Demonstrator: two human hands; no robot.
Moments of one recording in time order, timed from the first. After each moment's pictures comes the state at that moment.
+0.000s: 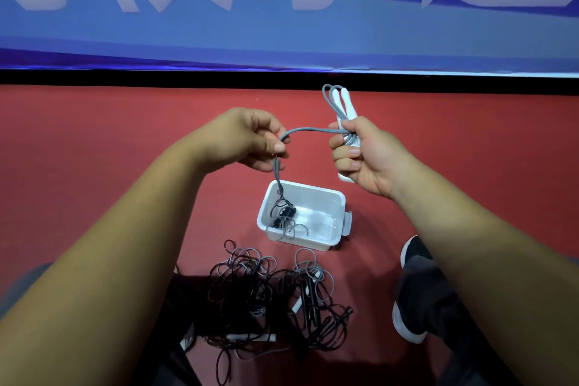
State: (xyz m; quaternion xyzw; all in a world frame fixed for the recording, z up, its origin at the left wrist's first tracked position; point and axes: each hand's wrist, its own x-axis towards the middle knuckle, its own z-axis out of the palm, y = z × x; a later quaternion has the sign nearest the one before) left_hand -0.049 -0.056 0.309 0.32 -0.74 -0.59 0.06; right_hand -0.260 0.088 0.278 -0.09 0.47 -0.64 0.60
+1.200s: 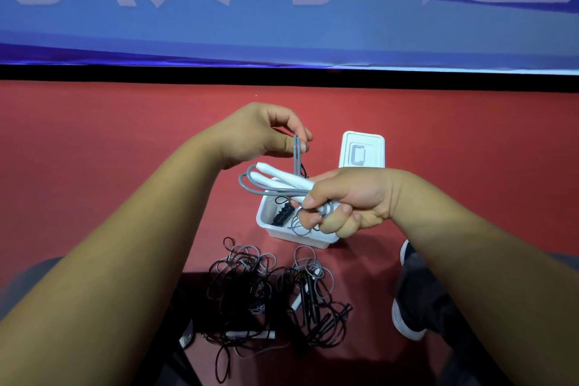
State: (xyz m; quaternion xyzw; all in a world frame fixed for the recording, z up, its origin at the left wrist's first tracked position) left_hand -0.067 -0.045 0.307 0.25 -0.78 -0.56 0.10; right_hand -0.233 0.111 0.267 -0.29 0.41 -0.23 0.83
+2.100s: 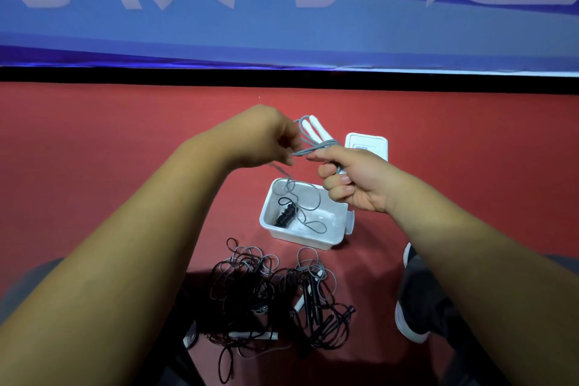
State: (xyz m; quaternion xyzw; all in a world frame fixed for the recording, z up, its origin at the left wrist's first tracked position) left_hand -0.069 -0.044 0.324 0.25 -0.95 -0.20 0.00; right_hand -0.242 0.092 0.251 -0.17 0.52 -0.51 0.66
